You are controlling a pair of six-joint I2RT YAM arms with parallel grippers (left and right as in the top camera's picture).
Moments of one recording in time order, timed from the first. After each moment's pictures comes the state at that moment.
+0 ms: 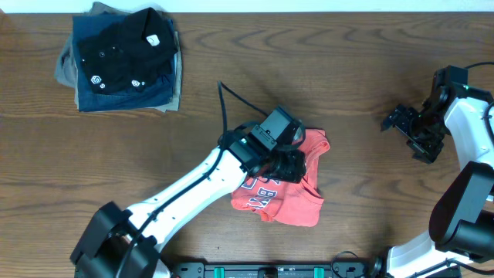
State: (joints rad) left arm -0.80 1.63 1.17 -0.66 0.36 -0.61; right arm -0.29 1.78 1.28 -1.02 -0.12 0.48
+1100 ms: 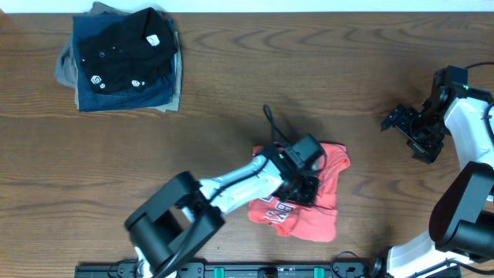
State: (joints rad) left arm -0.92 1.88 1.14 -0.55 0.42 -0.65; right arm -0.29 1.78 1.28 -1.02 -0.12 0.48
